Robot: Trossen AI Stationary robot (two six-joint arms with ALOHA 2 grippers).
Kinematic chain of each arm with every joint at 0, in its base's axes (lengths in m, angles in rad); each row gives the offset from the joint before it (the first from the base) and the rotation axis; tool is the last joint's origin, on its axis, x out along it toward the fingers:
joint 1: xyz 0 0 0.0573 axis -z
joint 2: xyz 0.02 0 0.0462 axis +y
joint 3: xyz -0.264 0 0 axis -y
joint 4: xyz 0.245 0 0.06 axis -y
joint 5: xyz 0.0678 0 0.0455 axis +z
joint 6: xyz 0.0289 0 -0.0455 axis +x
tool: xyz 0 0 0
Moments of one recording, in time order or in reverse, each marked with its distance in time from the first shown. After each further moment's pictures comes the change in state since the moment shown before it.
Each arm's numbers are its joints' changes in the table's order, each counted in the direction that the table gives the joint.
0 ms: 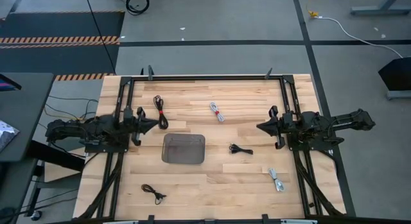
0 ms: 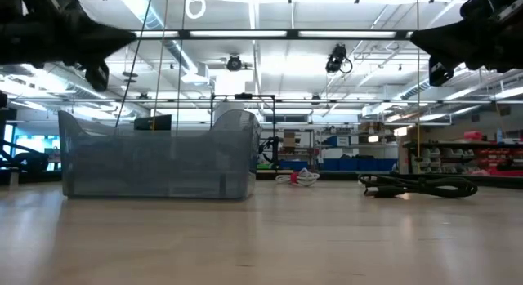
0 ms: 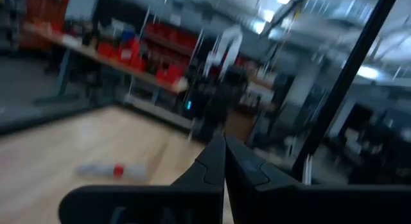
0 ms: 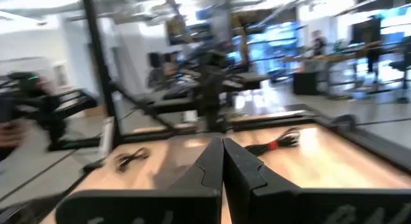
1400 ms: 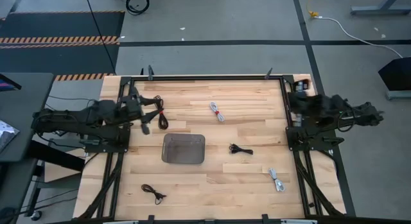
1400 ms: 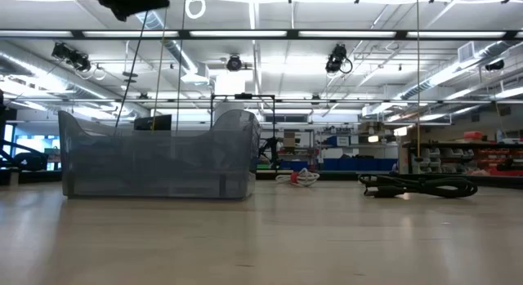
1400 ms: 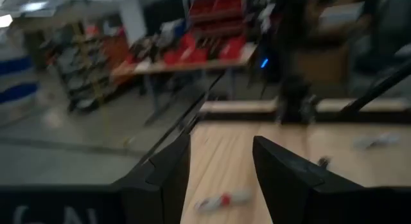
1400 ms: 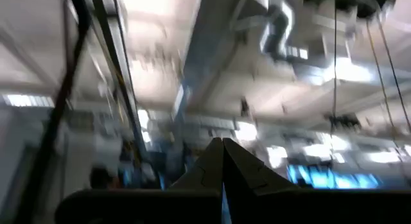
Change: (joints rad) left arm -0.030 0.548 0.570 -0.275 0.194 0.513; right arm 0.000 0.292 0.382 0.435 -0.083 -0.380
